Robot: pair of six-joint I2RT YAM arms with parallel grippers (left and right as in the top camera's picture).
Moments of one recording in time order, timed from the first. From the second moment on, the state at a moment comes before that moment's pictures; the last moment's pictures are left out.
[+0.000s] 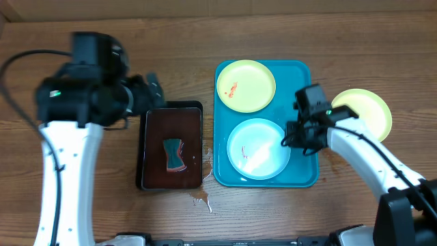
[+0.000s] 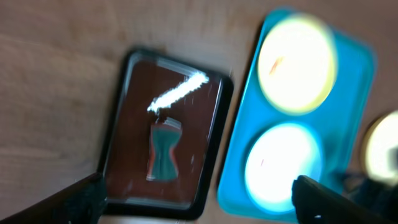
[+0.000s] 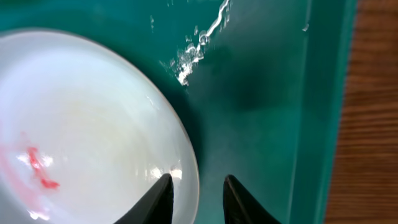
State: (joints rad) left arm -0.07 1.46 1.70 -1.38 0.13 -0.41; right arm 0.27 1.57 1.02 -0.83 -0.07 0.33
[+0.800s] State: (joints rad) left arm -0.19 1.82 1.10 -1.00 0.07 -0.49; right arm 0.27 1.57 1.27 -1.08 -0.12 0.34
